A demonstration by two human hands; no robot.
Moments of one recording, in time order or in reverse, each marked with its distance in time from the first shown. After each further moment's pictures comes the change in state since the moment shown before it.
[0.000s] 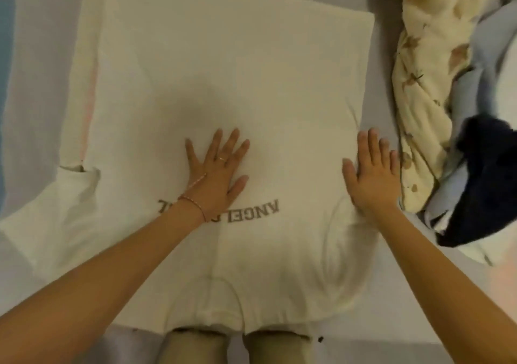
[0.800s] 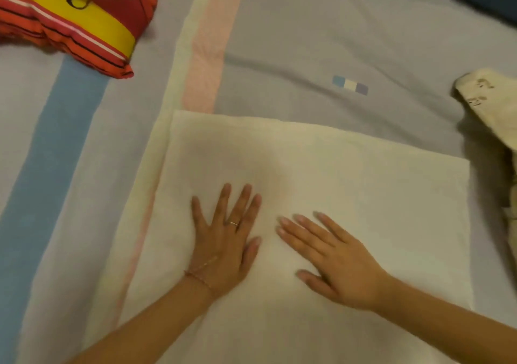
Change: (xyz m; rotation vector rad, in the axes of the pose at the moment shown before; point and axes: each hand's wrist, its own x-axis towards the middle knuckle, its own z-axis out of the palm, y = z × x) left_hand 0.109 -0.133 -0.034 0.092 0.210 -0.100; right_hand 0.141 -0.189 -0.027 -0.077 0.023 -1.045
